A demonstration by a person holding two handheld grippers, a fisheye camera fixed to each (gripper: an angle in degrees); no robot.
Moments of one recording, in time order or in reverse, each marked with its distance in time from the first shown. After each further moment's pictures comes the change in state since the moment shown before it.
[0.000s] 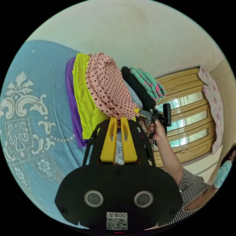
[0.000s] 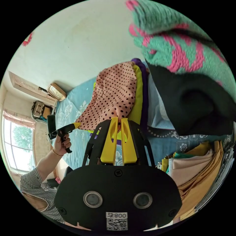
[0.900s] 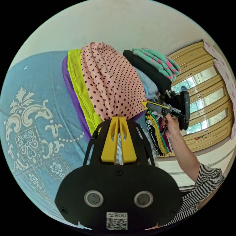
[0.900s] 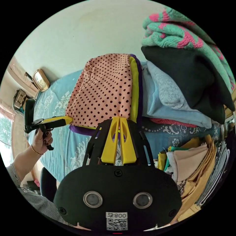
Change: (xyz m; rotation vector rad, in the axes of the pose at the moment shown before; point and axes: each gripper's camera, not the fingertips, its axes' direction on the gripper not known) left arm 0.100 -0.065 0.087 -0.134 -0.244 0.160; right arm 0.027 0.078 0.069 0.062 0.294 -0.093
